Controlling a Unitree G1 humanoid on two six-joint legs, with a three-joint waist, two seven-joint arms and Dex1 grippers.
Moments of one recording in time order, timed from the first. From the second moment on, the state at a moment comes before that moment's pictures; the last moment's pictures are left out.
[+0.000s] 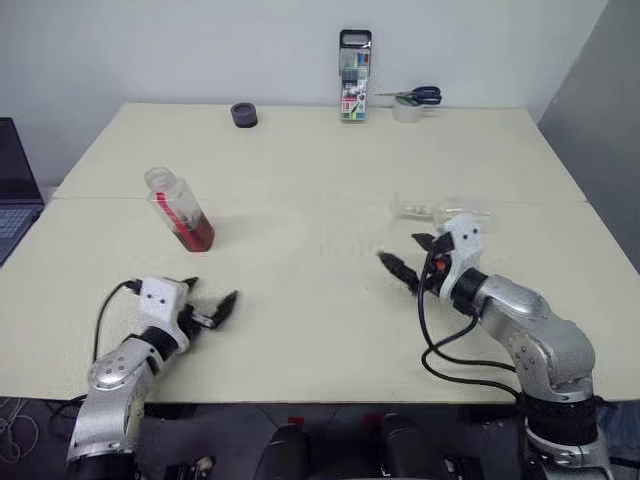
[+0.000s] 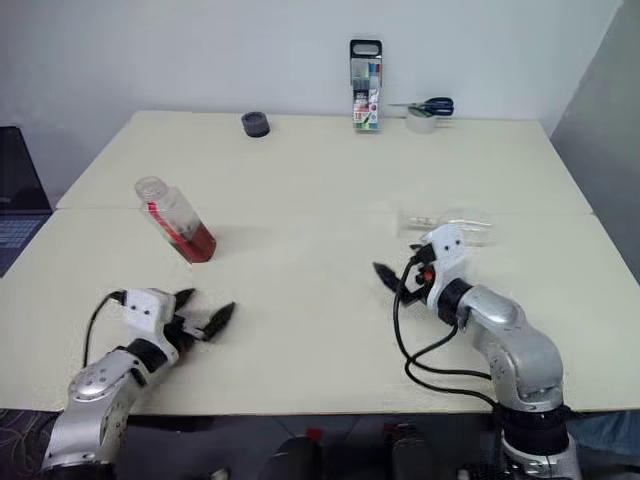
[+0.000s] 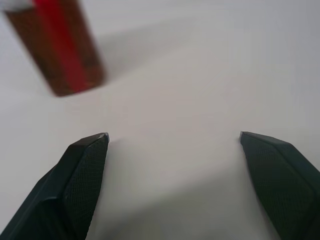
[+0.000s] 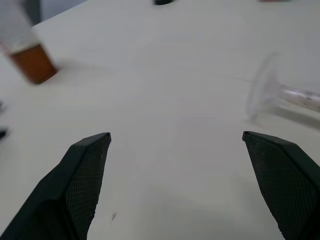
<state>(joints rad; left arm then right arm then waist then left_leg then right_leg) 0.04 0.52 0.19 -0.03 -0.32 0.17 -0.63 -0.33 -0.18 -0.12 -0.45 0.41 0.95 0.30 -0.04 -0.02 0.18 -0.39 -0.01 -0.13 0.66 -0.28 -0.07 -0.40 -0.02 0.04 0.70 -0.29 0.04</state>
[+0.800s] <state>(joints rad) -0.41 0.65 -0.01 -0.04 -0.43 0.35 -1.14 -0.72 0.13 -0.54 0.23 0.81 0.64 -0.28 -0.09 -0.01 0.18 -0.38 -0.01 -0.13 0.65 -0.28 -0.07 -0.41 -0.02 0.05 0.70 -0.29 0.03</state>
